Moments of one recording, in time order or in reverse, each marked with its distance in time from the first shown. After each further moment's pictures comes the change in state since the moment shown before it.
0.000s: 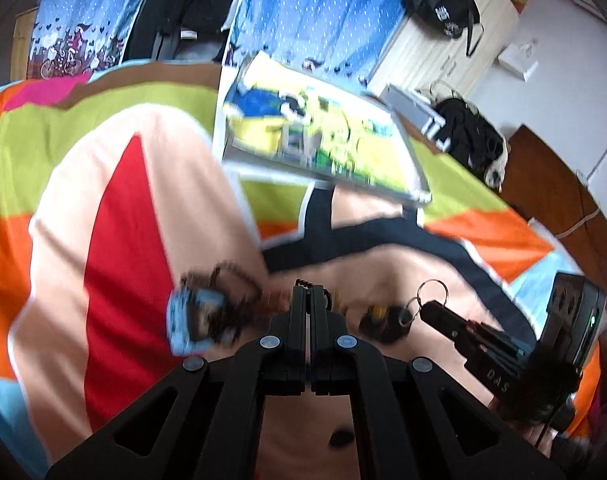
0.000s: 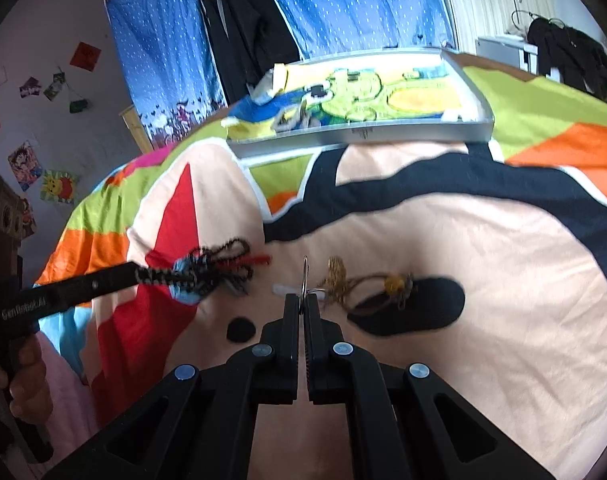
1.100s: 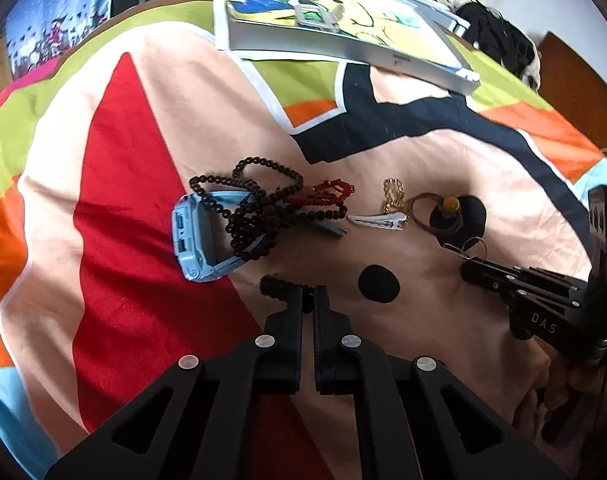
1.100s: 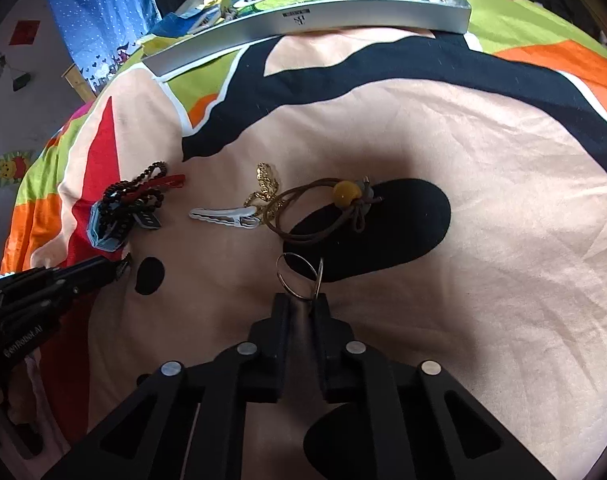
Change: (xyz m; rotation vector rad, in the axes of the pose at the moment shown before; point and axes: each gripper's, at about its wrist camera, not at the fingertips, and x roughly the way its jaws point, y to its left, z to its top) left arm 0.050 0.021 -0.064 0.132 0.280 0.164; right arm 0.051 -0.035 -0.033 0.083 0.305 -0.132
